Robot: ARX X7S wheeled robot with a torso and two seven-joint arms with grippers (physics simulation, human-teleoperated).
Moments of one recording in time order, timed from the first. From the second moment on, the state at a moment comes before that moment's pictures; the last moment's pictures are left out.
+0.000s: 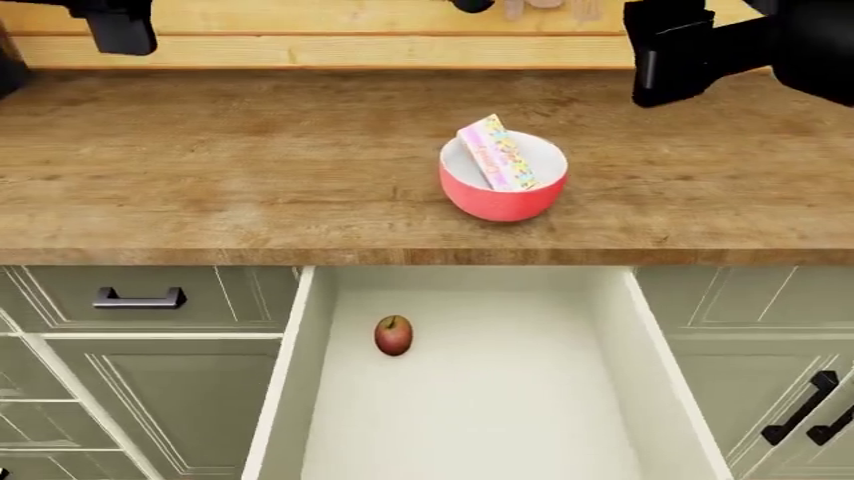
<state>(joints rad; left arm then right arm) -1.63 -0.71 0.19 0.01 -1.93 -1.45 -1.06 1.68 0.79 -0.51 -0.09 1.89 1.27 0.87</state>
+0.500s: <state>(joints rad) -1.58 -0.77 0.19 0.09 -2.09 -1.40 -1.13 1.64 0.87 -0.50 -0.22 2.02 1.26 1.01</state>
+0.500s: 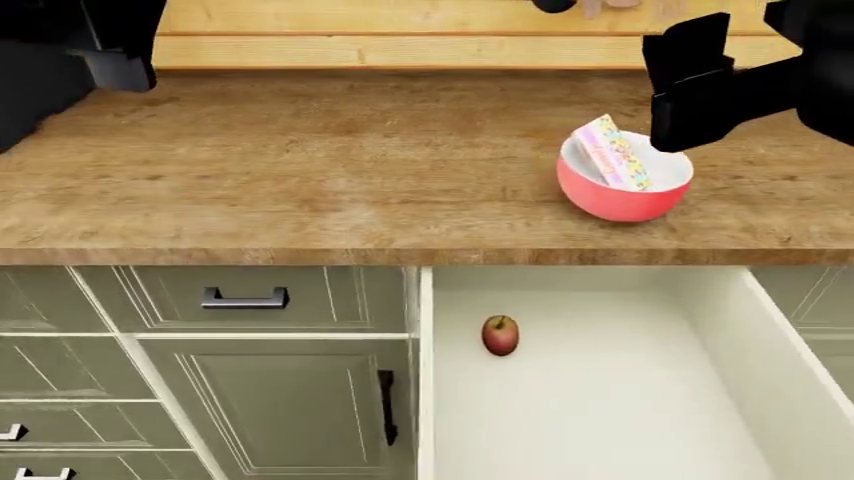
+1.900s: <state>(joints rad) -1.43 -0.83 0.25 0.18 -2.13 -1.34 -1.08 1.52 0.91 -0.61 -0.28 2.13 1.22 1.07</state>
